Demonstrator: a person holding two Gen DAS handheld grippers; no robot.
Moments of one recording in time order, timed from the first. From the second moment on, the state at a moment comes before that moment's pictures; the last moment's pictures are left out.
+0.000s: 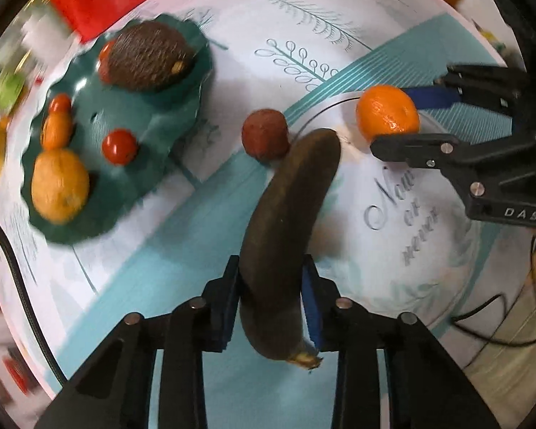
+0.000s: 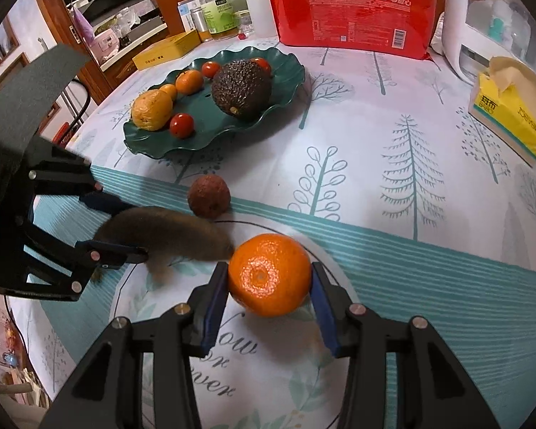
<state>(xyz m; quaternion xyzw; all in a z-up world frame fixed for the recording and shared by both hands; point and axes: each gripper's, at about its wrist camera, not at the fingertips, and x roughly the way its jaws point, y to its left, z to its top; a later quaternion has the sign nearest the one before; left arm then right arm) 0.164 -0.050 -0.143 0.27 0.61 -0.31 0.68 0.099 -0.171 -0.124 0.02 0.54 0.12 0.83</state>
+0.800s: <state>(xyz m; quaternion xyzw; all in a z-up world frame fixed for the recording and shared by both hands) 0.104 0.011 -0.031 0.13 0.57 -0.16 0.80 0.081 -0.147 -0.033 0.01 0.49 0.16 0.86</state>
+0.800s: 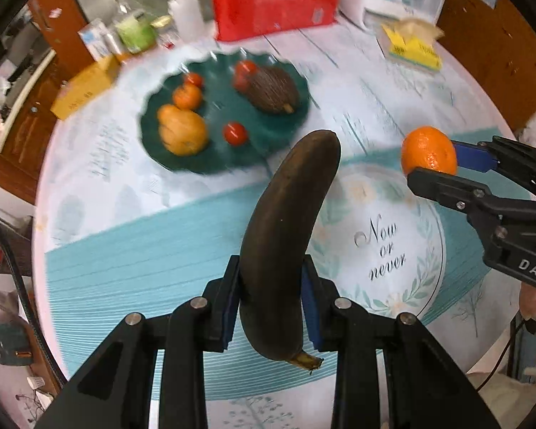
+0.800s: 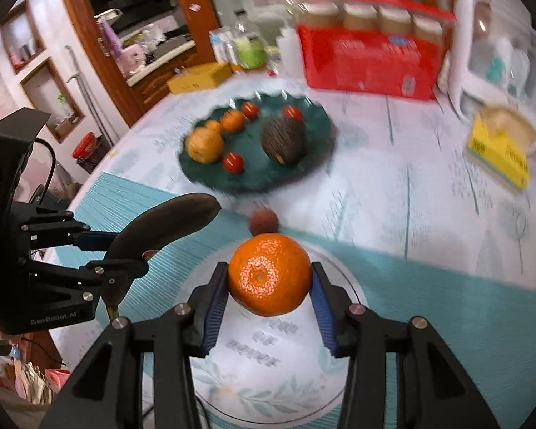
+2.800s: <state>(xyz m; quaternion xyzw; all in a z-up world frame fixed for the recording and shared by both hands) 0.354 0.020 -0.097 0.03 0.61 -0.13 0.78 0.272 -0.058 -0.091 -0.14 0.45 0.20 0.86</state>
